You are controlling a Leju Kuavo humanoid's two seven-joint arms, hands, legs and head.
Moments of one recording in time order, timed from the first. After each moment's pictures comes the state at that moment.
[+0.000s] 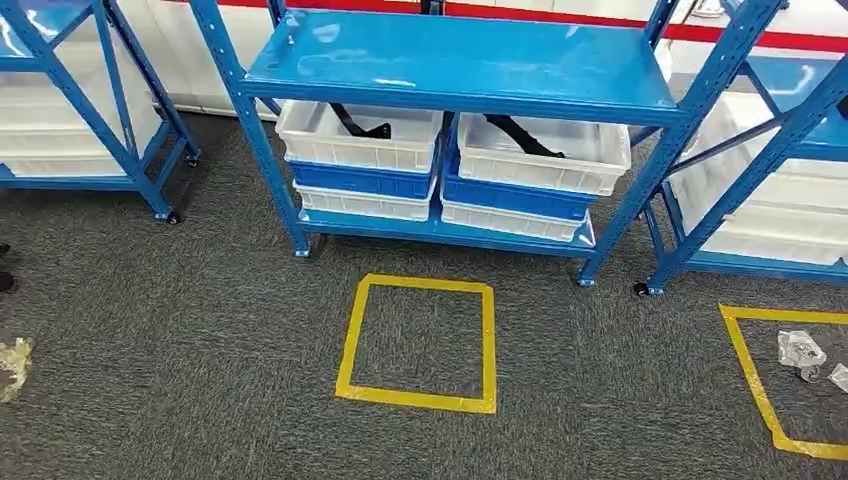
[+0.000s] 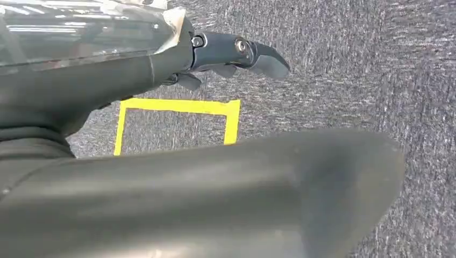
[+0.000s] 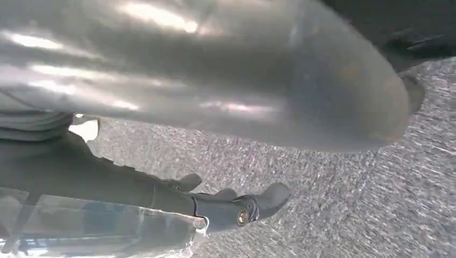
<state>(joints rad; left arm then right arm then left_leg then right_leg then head) -0.09 -0.14 1.06 -0.20 -1.02 0.26 -0.20 -0.08 0.02 0.48 -0.16 -0.08 -0.20 0.16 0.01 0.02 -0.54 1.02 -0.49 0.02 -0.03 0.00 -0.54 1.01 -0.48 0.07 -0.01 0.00</state>
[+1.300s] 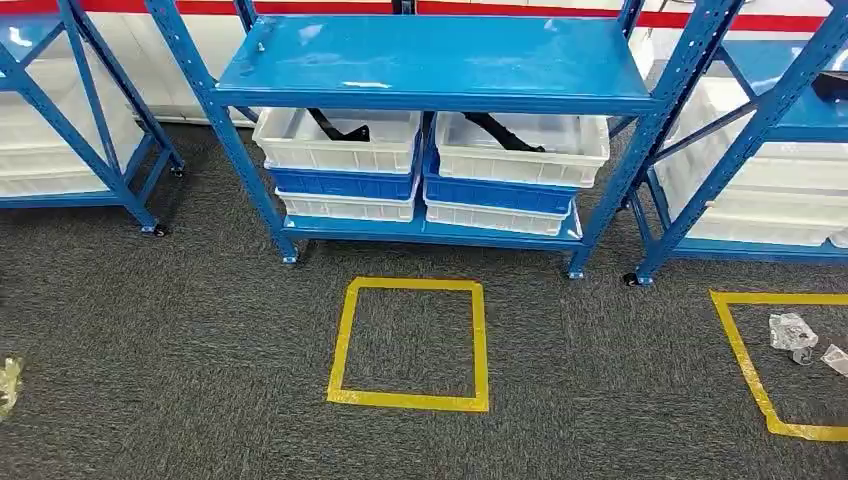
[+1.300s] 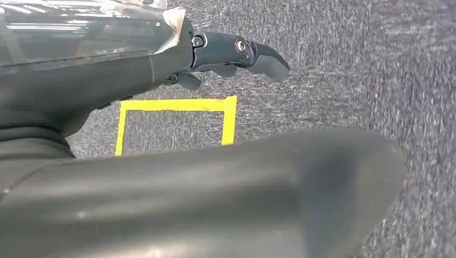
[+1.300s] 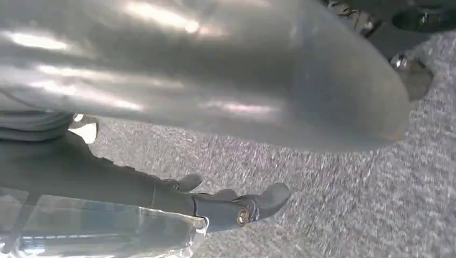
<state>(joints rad) -0.09 -0.14 1.06 -0.20 -1.02 0.26 -0.20 -0.07 0.01 0.48 -0.16 -0.08 -0.20 0.16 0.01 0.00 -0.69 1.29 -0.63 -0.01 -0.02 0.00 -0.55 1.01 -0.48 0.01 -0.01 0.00</state>
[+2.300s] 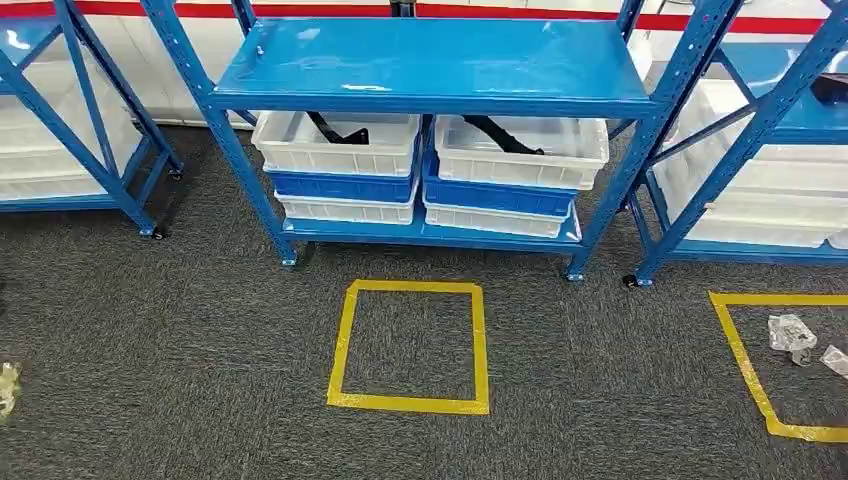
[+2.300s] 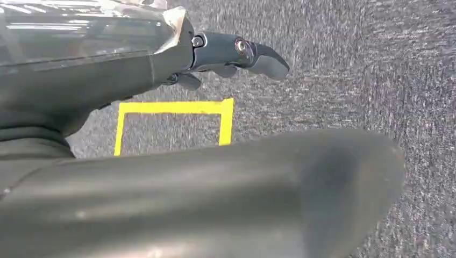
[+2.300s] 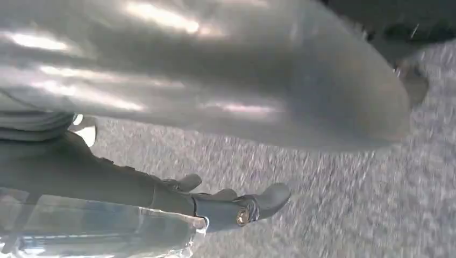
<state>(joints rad) -0.09 -0.13 1.06 -0.20 -1.02 0.26 -0.20 -0.07 0.02 0.48 -0.16 -0.08 -0.20 0.16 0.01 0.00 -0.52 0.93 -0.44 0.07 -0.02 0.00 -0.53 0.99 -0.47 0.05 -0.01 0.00</state>
